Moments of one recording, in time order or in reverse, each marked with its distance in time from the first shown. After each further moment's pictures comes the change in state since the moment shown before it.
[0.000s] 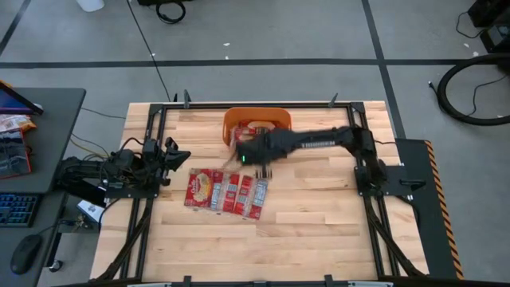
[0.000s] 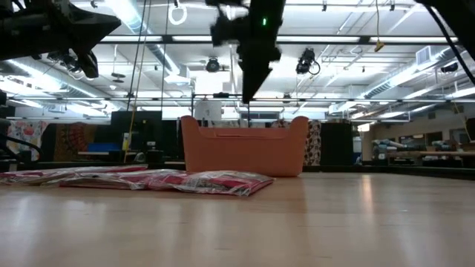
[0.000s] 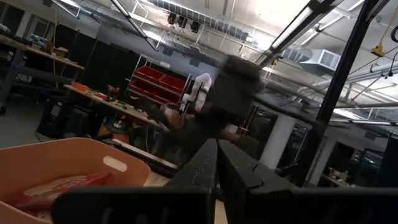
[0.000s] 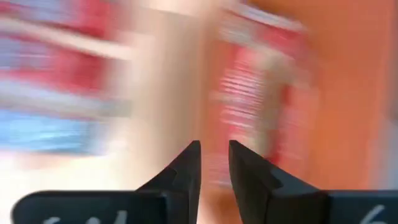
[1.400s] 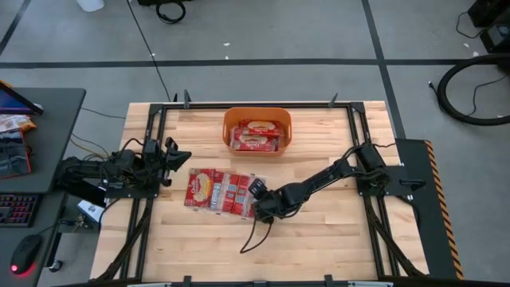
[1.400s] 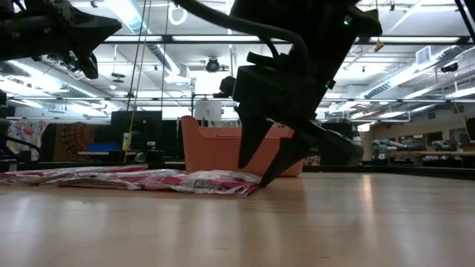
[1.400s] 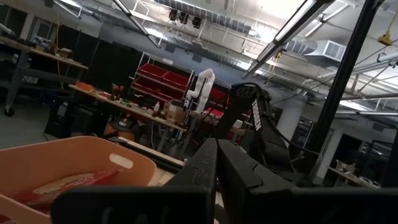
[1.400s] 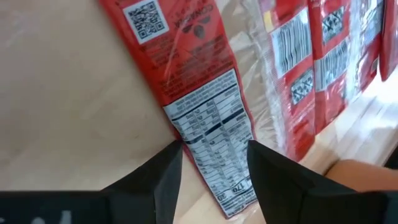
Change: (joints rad) left arm 0.000 0.000 0.000 -0.020 -0.004 0.033; right arm 0.315 -0.001 -0.599 0.703 0.093 -0.586
